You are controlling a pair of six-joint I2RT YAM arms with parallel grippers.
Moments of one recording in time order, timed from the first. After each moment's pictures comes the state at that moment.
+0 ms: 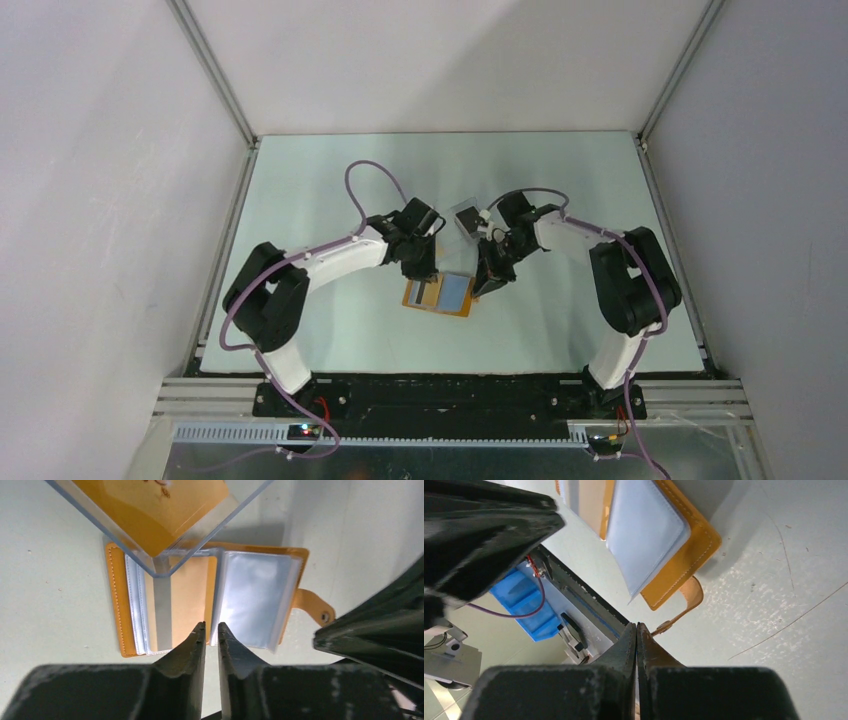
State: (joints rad) left arm -0.72 1.72 1.17 -0.54 0.09 -0.67; right arm 0.45 1.79 1.10 -0.66 -0.73 0.35
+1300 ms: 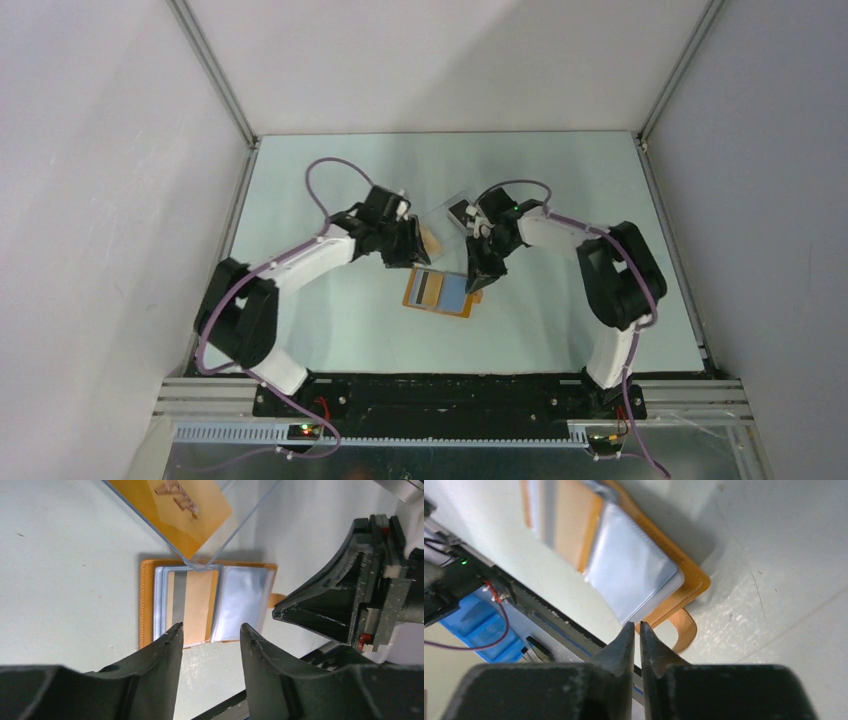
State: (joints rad) left arm -0.58 1.61 1.08 -0.47 0.21 -0.65; right arm 0.53 1.88 1.22 -0.69 -0.53 0.35
